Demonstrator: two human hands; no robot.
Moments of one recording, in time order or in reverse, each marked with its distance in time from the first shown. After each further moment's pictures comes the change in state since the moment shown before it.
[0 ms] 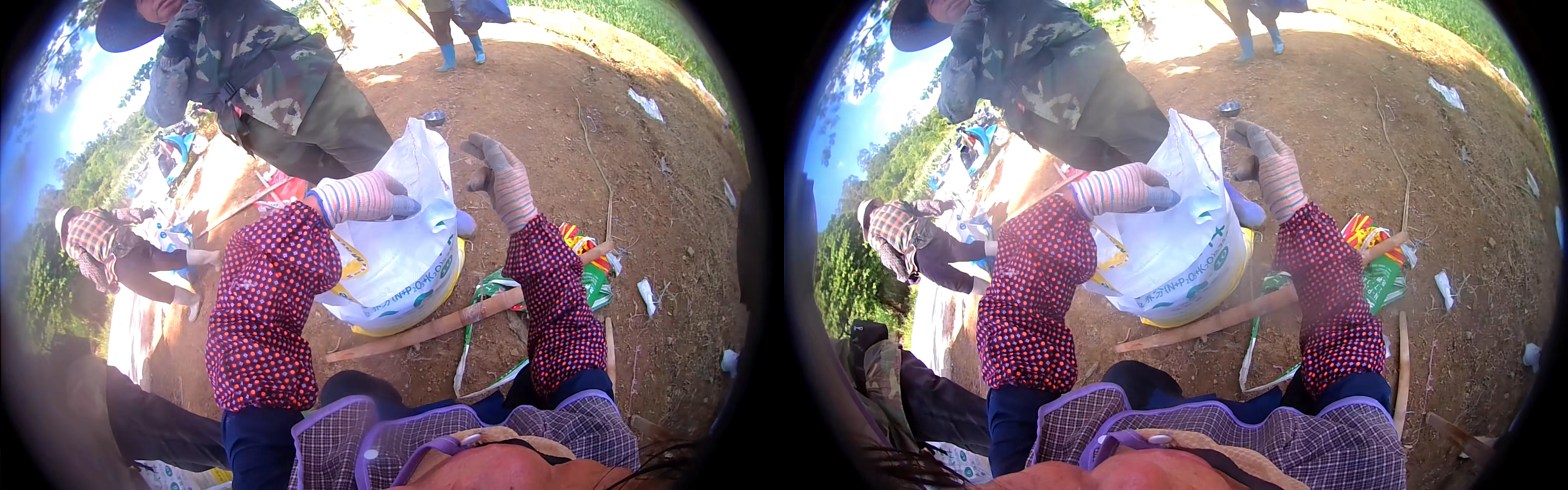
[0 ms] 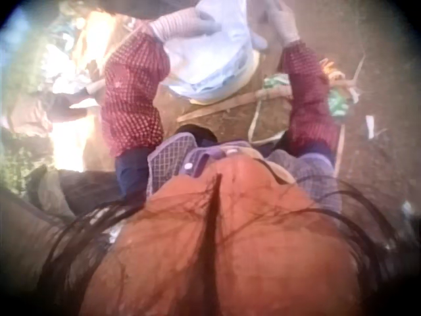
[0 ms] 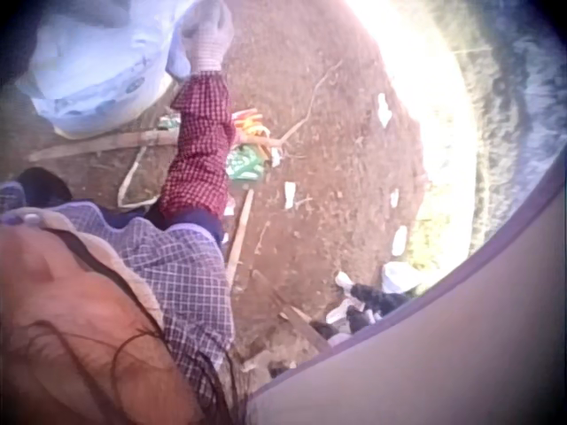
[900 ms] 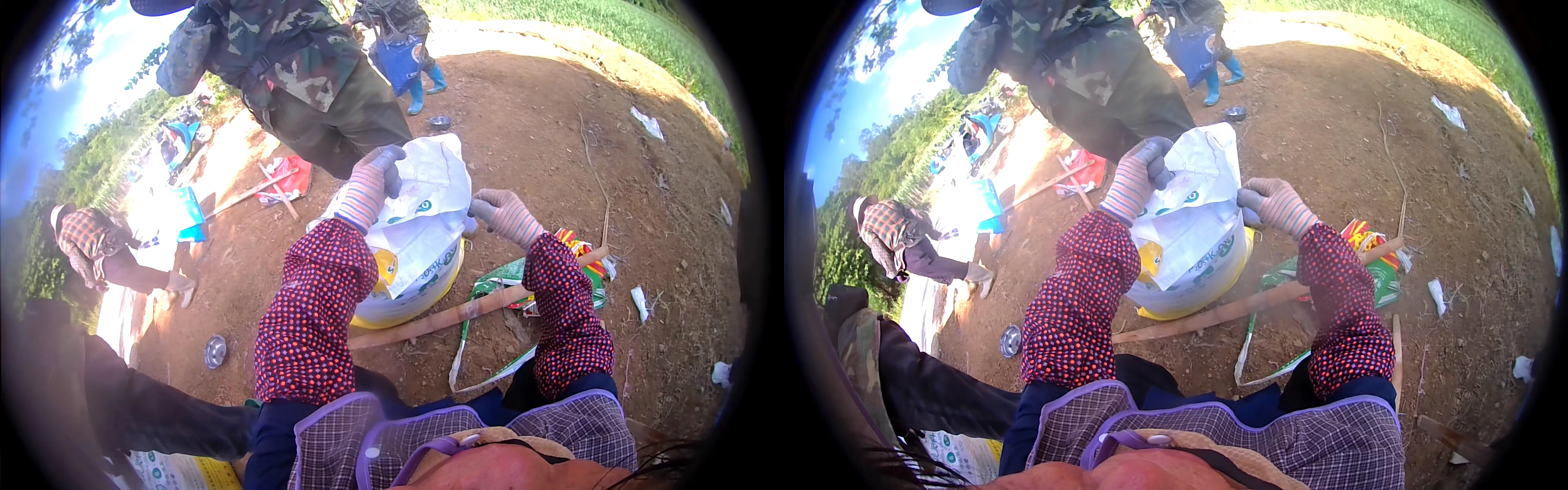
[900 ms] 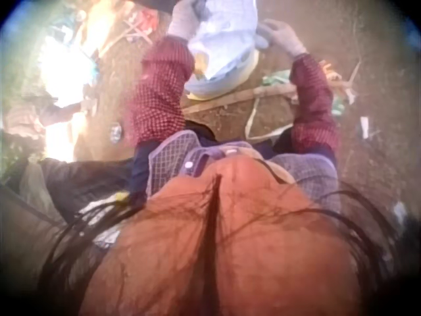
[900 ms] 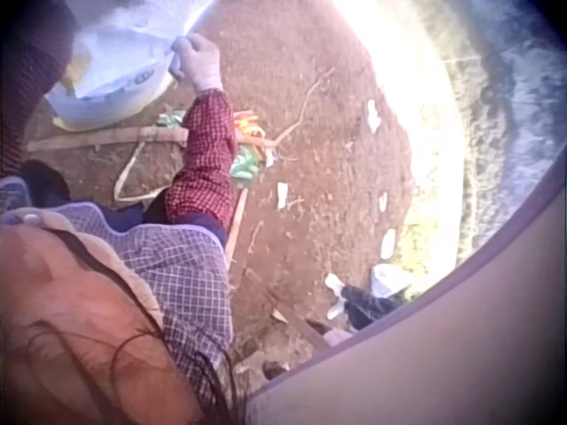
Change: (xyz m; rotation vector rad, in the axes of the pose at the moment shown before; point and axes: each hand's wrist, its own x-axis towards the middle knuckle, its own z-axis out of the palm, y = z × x) left_hand 0.019 -0.054 0.056 -1.258 0.517 0.209; right_hand -0.056 -0.002 -0.004 -1.122 -0.300 0.259
